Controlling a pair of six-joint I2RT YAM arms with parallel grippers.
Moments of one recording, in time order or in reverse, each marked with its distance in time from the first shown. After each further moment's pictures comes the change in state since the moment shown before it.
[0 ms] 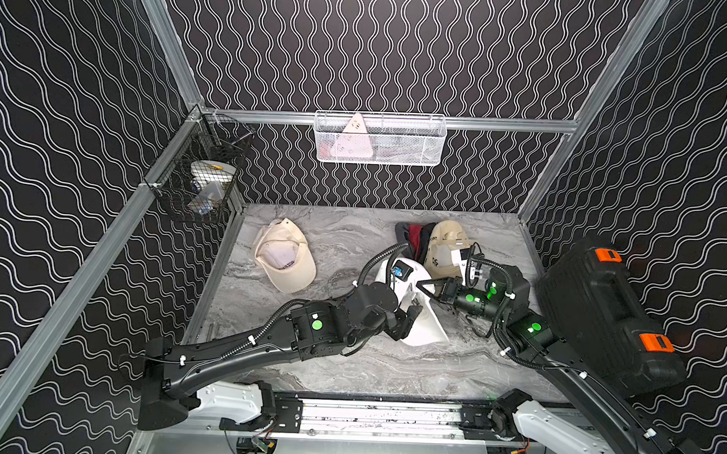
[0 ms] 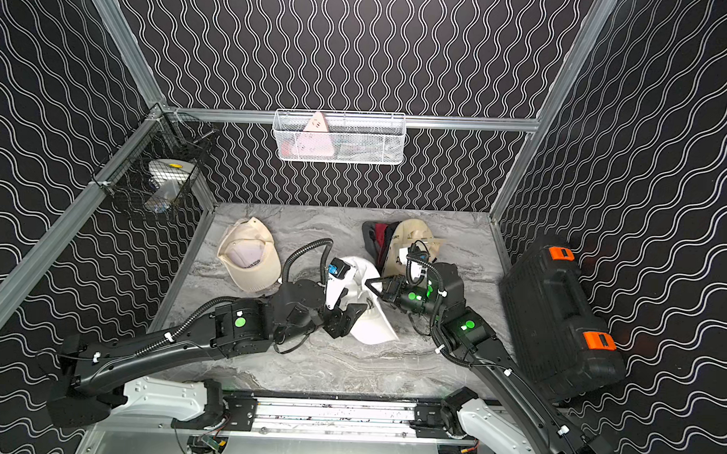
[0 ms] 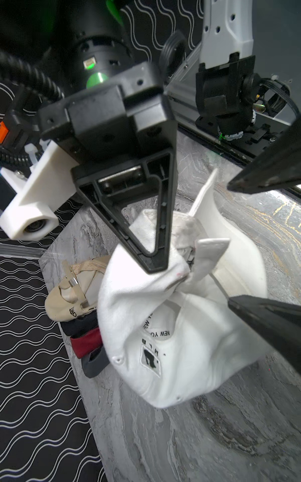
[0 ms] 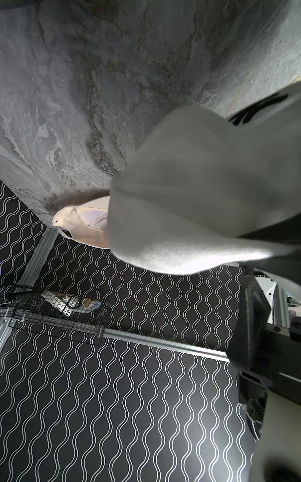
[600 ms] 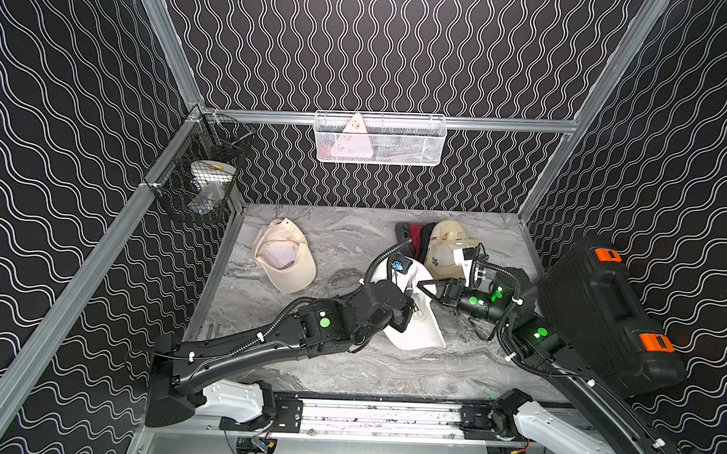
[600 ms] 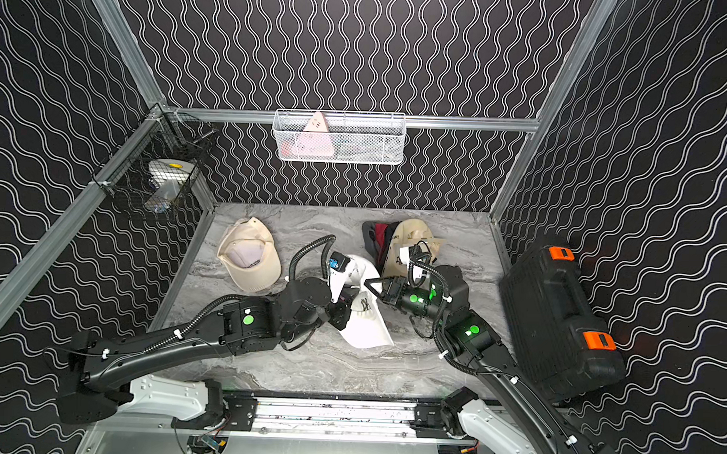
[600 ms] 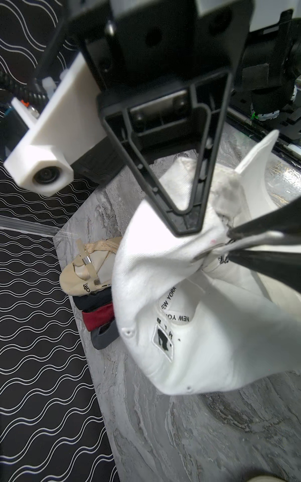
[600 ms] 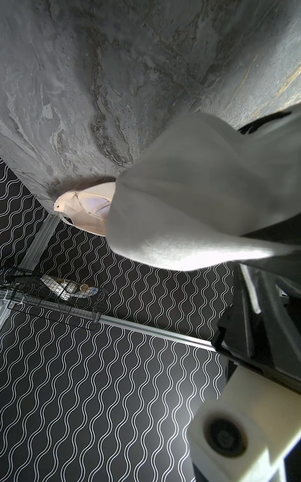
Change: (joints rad) left arm 0.000 0.040 0.034 0.021 -0.106 -0.019; right arm 0.025 -0.043 0.013 -0.002 0.007 0.003
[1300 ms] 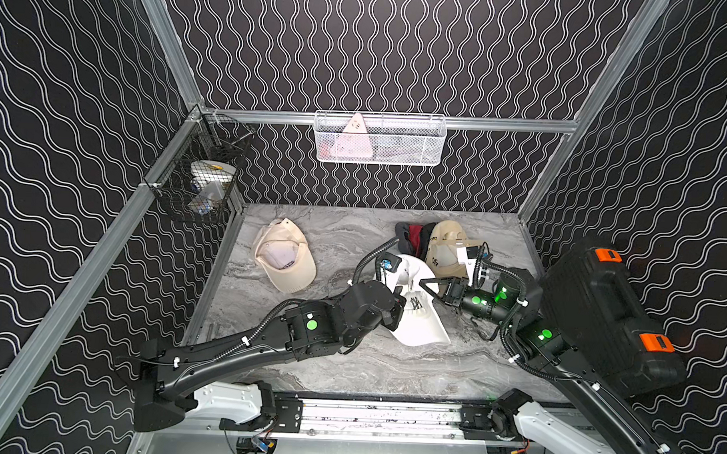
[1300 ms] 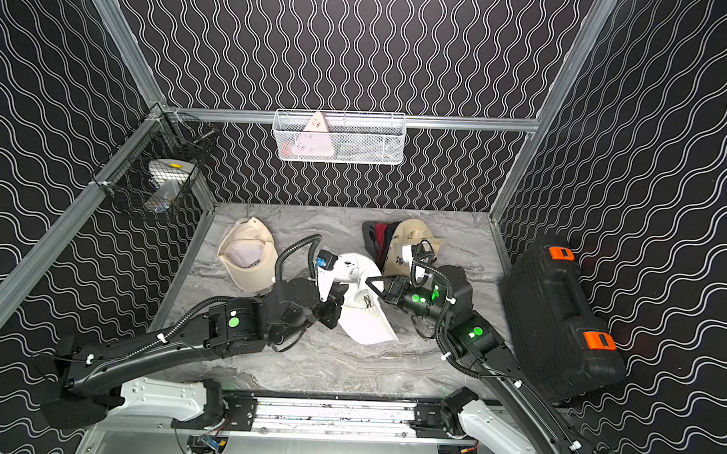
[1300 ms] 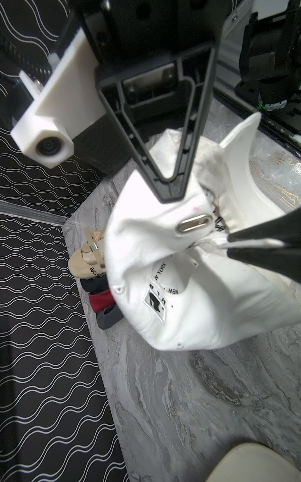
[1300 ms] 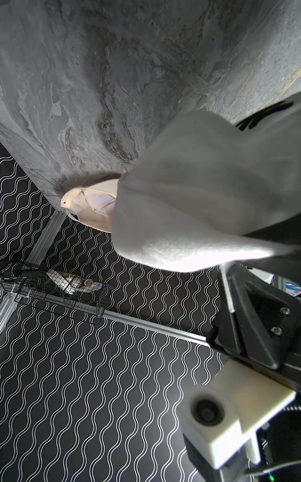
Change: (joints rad) left arm 0.000 -0.079 -0.030 -0.041 -0.056 0.000; right arm 0.002 -0.021 0.021 -0.015 0.019 -0.001
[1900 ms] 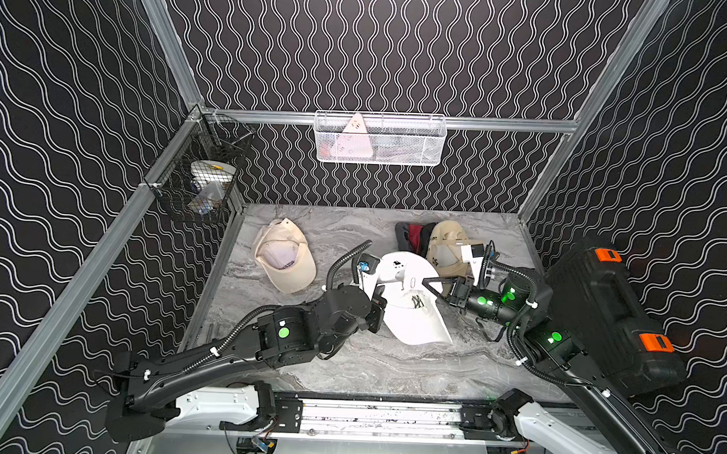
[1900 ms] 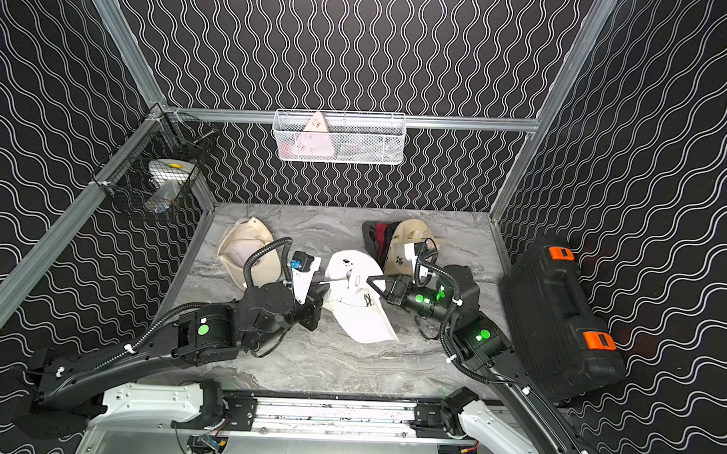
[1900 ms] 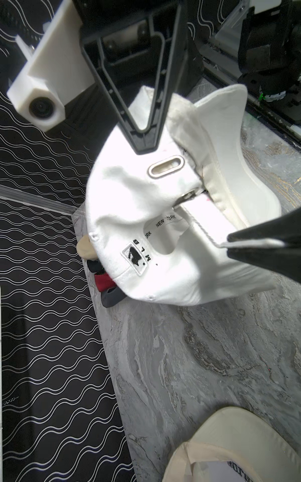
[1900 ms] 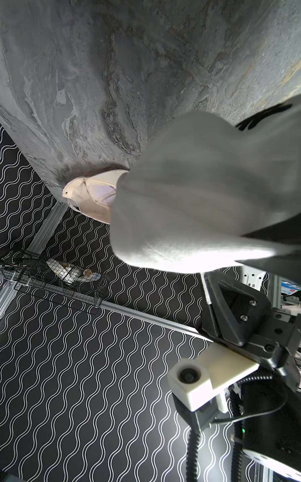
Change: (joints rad) left arm 0.000 -0.139 -0.064 -0.052 -0.065 0.001; right arm 0.002 -0.029 0.048 -0.052 0.003 -0.015
